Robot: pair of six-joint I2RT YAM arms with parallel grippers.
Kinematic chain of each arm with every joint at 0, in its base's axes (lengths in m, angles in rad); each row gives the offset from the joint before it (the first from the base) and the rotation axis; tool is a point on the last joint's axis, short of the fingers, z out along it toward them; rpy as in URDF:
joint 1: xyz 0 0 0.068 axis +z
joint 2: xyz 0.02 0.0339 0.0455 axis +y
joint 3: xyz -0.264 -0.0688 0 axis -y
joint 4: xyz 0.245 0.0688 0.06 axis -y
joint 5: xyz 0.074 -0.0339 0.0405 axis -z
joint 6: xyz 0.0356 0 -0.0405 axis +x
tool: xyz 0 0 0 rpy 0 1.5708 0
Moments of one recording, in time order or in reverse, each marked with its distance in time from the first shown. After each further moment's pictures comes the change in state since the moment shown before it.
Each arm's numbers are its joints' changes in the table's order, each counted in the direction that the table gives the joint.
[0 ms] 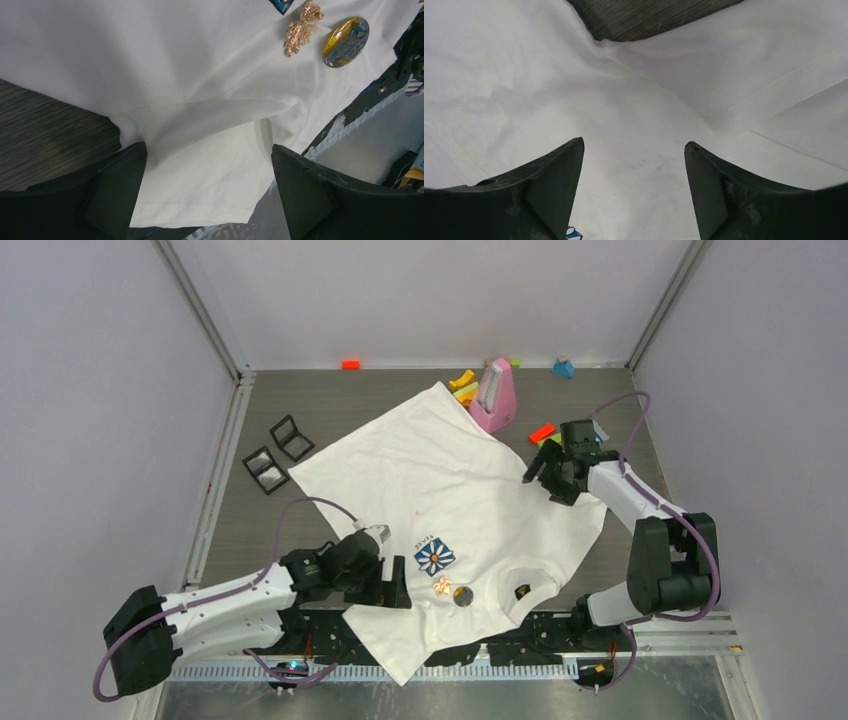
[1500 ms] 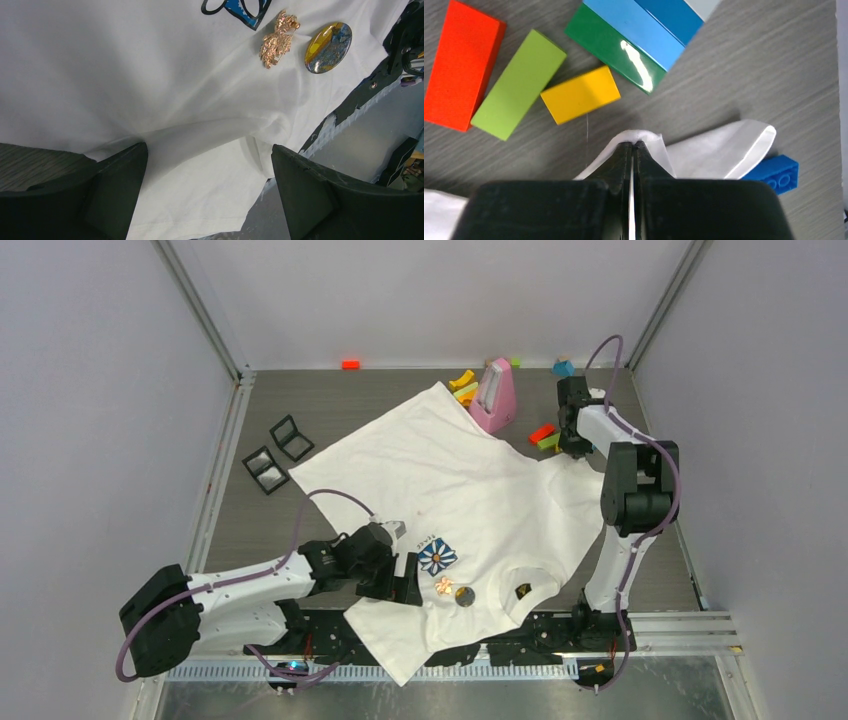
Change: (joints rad) left arm 0.008 0.179 0.071 0.070 0.062 0.065; right arm -0.079 0.472 0.507 -0.143 0.506 -0.314
